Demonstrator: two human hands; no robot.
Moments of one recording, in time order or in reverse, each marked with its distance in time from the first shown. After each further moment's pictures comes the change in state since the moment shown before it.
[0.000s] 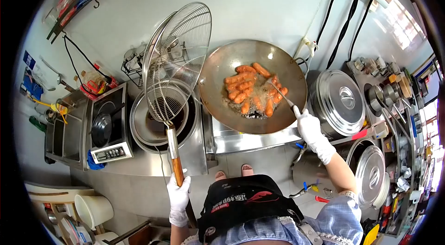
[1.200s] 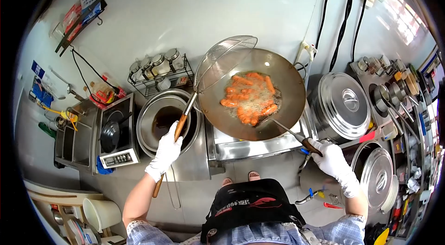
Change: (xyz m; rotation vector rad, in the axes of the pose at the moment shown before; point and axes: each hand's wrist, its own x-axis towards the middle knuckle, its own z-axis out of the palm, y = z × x) left_hand 0.131 0.088 0.021 0.849 -0.230 0.447; right_hand -0.082 0.035 -0.129 0.671 -0.169 0.074
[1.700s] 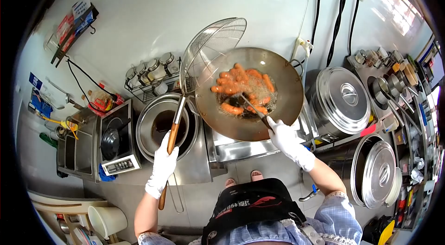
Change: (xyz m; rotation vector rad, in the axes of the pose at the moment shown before) left_hand -0.025 0.002 -0.003 -0.245 0.070 -0.081; right_hand 0.112 -0.021 0.142 0.022 0.158 -0.027
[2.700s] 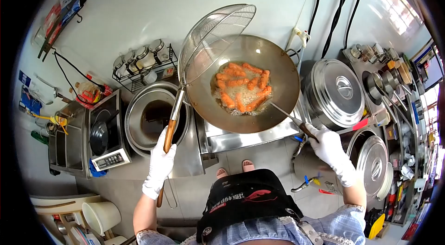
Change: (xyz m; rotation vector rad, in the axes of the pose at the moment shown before) left_hand -0.010 0.009 0.013 -0.170 -0.052 -0.027; right_hand -0.075 0.019 -0.147 -0.209 -0.102 0.036
